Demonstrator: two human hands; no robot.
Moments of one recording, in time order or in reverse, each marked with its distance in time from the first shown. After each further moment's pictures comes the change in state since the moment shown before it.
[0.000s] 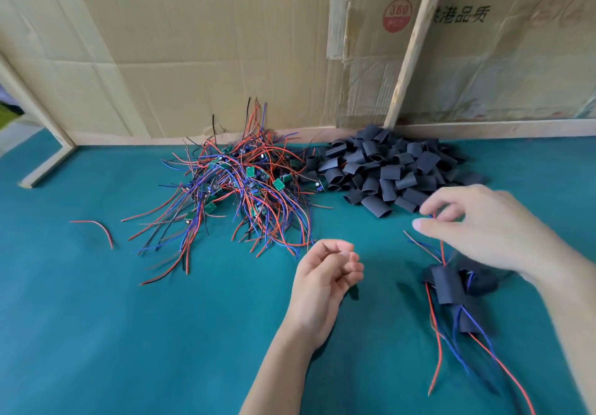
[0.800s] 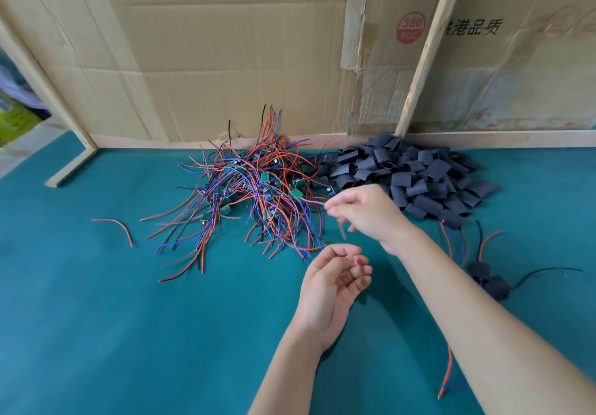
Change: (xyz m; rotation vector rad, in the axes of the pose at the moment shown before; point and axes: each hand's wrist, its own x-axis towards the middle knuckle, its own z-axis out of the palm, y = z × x) left_hand -0.002 0.006 -0.001 -0.103 0.044 -0.068; right_hand 0.081 -0.071 0.109 0.608 -0.140 -0.122
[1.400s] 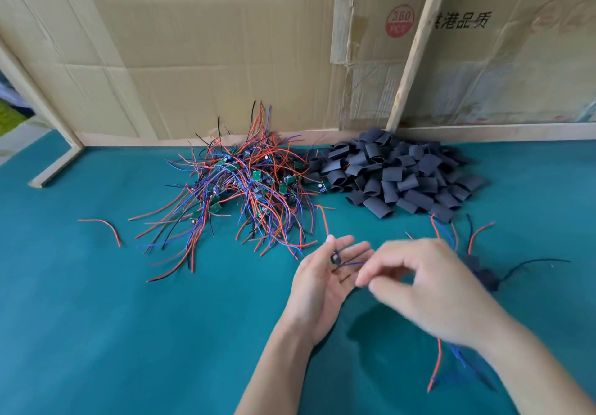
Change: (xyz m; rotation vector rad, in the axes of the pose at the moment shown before) left_hand 0.009 -0.005 -0.002 -0.077 -0.056 -0.044; right_hand -0.145 -0.018 -0.041 -0.276 -0.060 -0.245
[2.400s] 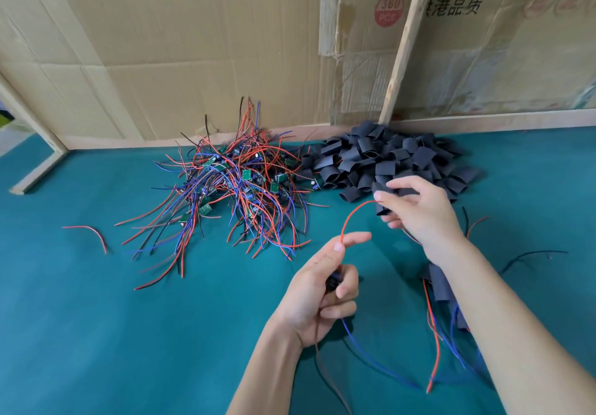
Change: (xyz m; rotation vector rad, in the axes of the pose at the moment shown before) left_hand -0.007 0.011 -0.008 0.235 -0.324 -0.153; right_hand 0.092 0.096 -0.002 0.484 0.479 0.426
